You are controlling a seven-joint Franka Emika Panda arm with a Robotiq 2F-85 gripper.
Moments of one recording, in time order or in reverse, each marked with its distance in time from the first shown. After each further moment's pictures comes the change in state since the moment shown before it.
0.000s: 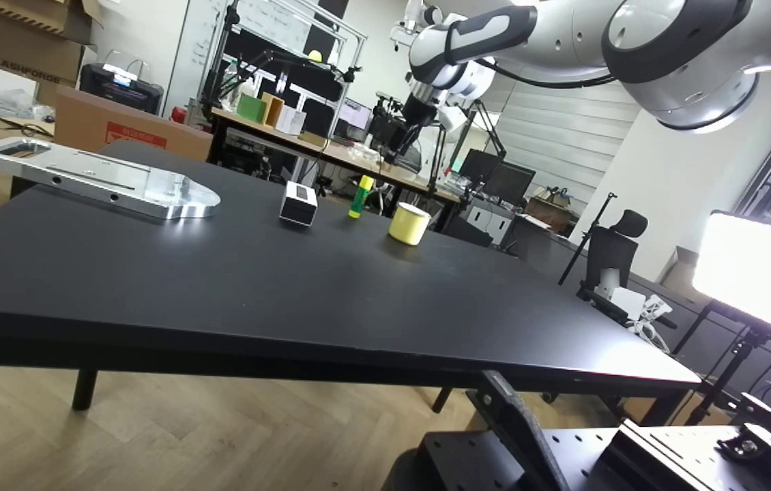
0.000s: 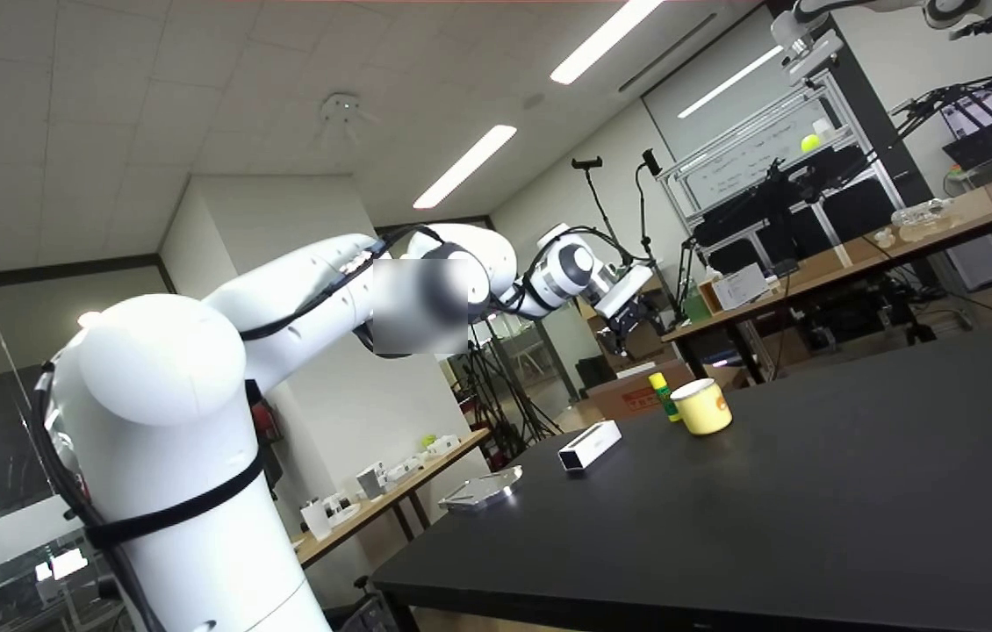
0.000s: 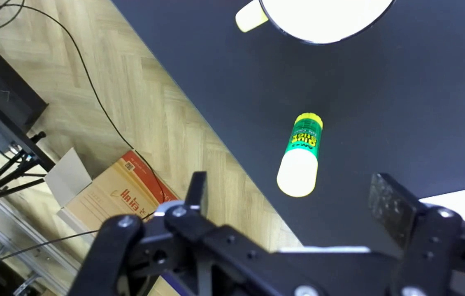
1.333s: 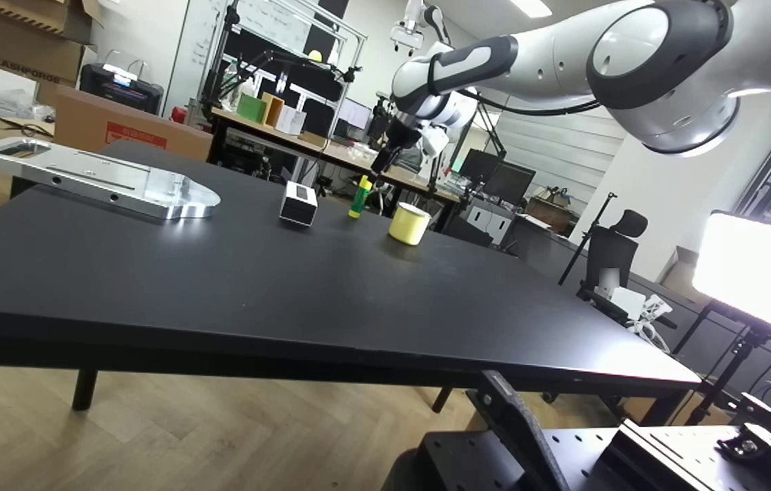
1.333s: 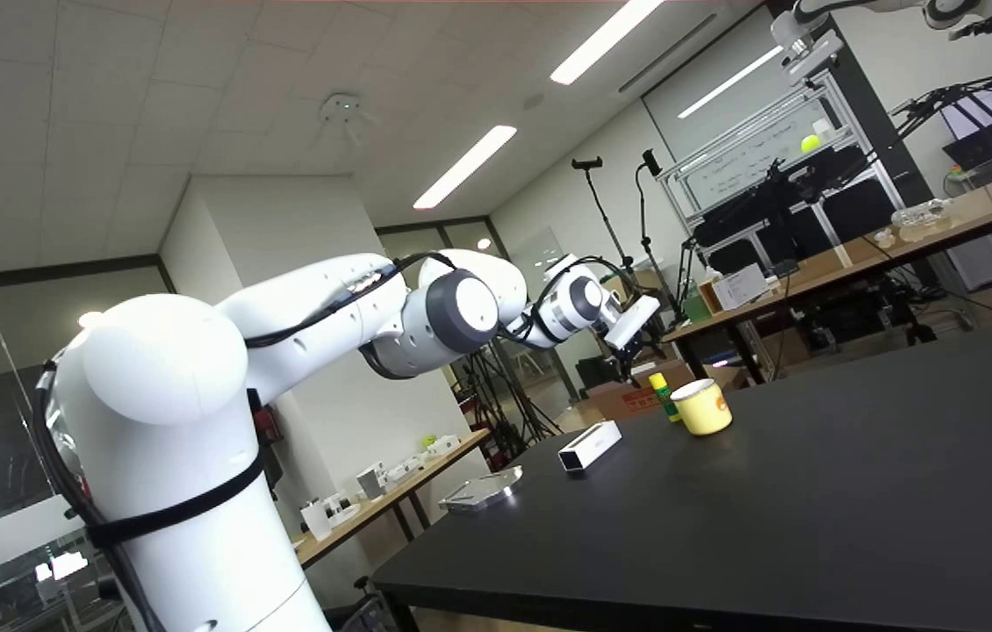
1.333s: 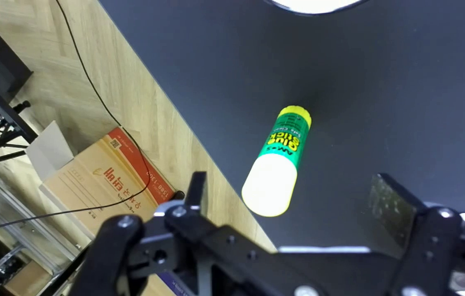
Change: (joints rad) arm 0.012 0.100 0.021 0.011 0.003 0.138 -0.054
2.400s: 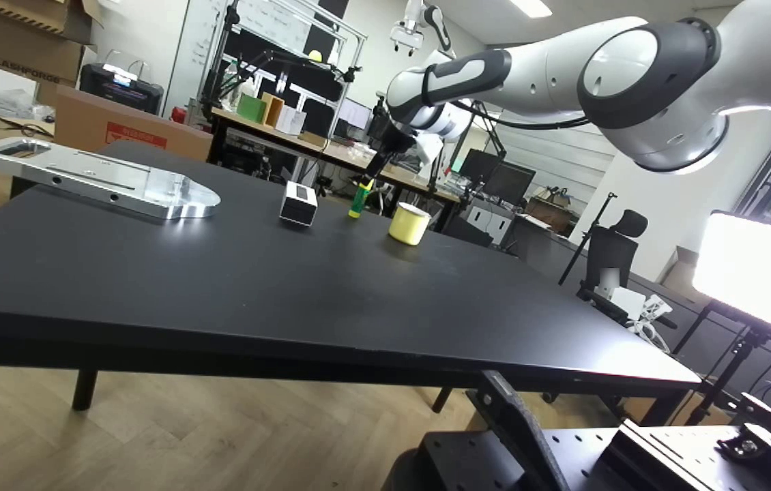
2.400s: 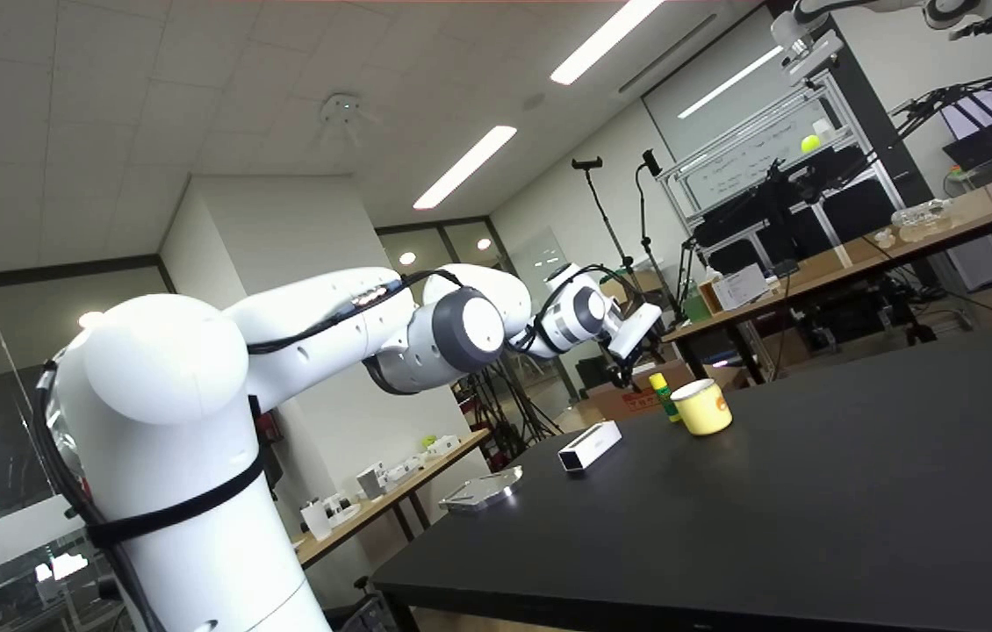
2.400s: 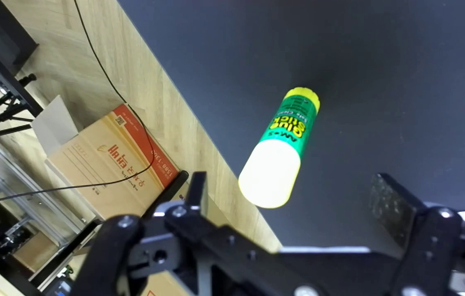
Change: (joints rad) arm 0.004 0.072 0.017 0.074 0.010 0.064 -0.042
